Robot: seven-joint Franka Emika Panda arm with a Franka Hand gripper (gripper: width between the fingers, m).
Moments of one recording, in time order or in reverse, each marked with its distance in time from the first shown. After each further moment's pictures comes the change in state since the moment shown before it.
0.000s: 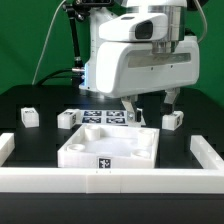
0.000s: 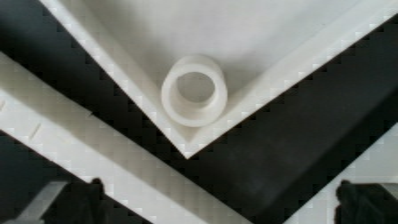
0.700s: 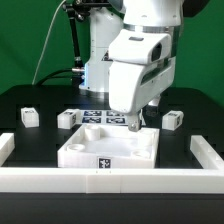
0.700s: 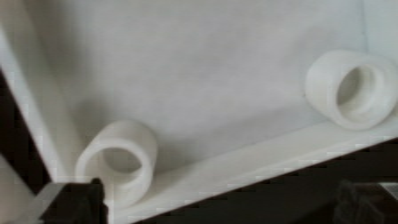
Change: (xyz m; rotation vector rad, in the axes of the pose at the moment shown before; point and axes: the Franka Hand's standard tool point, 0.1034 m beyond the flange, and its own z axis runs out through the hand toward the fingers) arm -0.038 -0.024 0.021 0.102 -0.108 -0.377
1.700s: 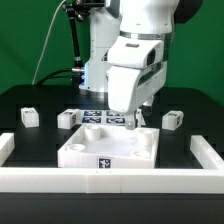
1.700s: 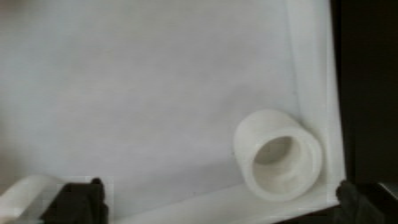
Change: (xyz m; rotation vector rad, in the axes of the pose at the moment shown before) arm -0.030 -0.044 0.026 -0.008 0.011 -0.044
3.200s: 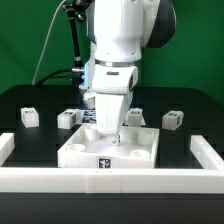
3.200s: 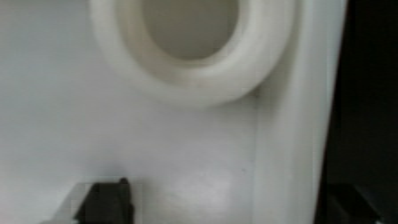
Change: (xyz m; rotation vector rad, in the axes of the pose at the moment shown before) arm -0.044 -0.010 0.045 -0.001 0.024 -0.249
